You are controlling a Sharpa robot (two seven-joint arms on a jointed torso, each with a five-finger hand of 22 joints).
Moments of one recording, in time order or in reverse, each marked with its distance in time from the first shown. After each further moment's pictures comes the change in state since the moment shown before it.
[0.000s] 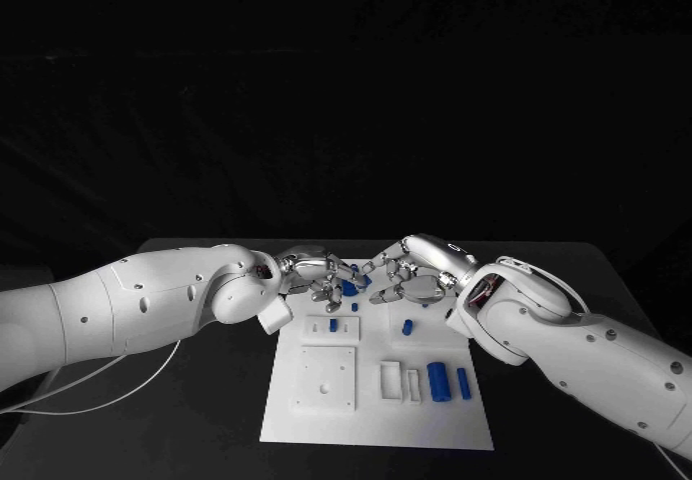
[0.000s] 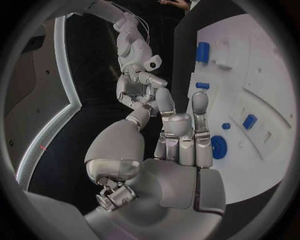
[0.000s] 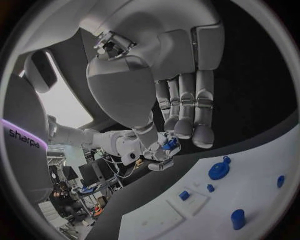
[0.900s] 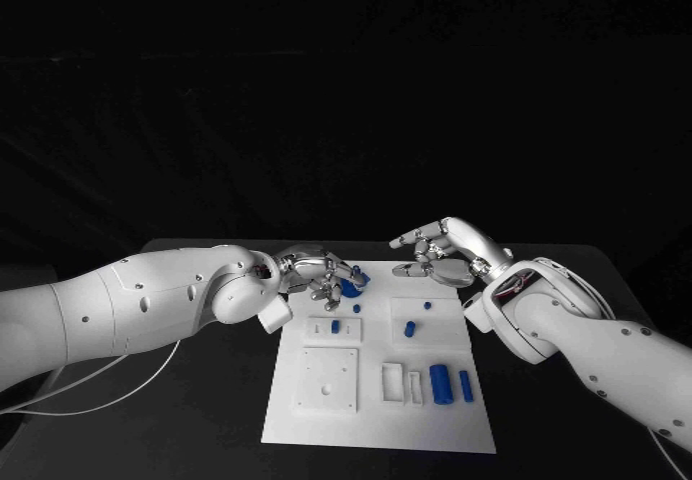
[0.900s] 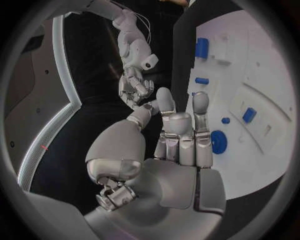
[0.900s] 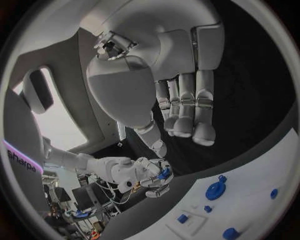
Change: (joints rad) left arm 0.000 -0.006 0.000 -0.007 0.005 -0.021 0.008; left_hand 0.009 0.031 -0.012 -0.019 -0.010 -0.013 -0.013 0.070 -0.168 -0.003 0.005 -0.017 -0.004 -0.004 0.002 -0.004 -0.014 0.000 -0.007 0.007 0.010 -0.008; right arm -0.032 -0.056 0.058 -0.006 0.202 -0.133 0.051; right_hand -0.004 -0.011 0.113 -0.009 -0.027 0.014 -0.010 0.000 0.000 0.023 -0.016 0.008 0.018 0.021 -0.014 0.010 0.017 0.001 0.013 -0.005 0.064 0.000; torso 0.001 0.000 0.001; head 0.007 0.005
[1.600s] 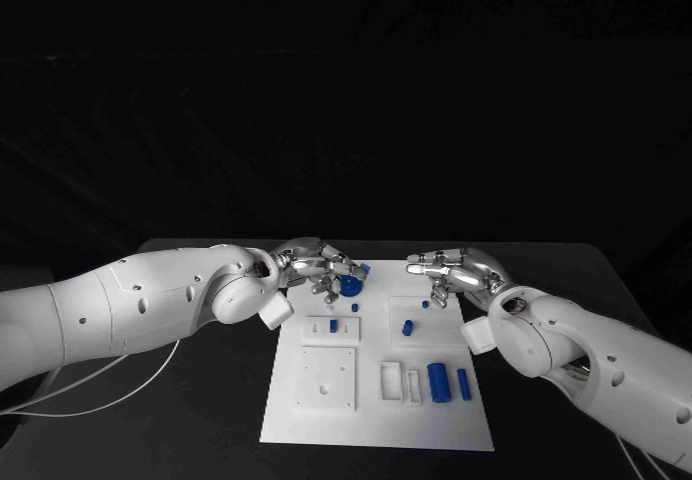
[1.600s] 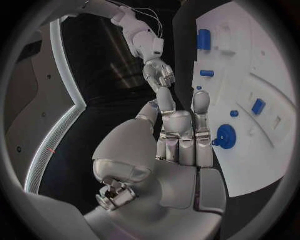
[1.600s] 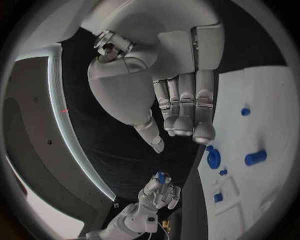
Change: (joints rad) left arm 0.000 0.000 0.000 0.004 -0.021 -0.059 0.063; left_hand 0.240 0.081 -0.393 0.096 0.003 -0.003 -0.003 0.010 -0.369 -0.006 0.015 -0.011 0.004 -0.005 0.009 -0.007 -0.020 0.000 0.000 0.014 0.000 -0.014; right arm -0.050 -0.015 -0.022 -0.058 0.759 0.025 -0.107; right_hand -0.062 0.039 0.000 0.006 -0.019 -0.014 0.014 0.000 0.000 0.012 0.012 -0.005 0.033 0.009 0.009 0.011 0.031 0.000 0.000 0.000 0.014 0.000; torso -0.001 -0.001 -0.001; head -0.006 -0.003
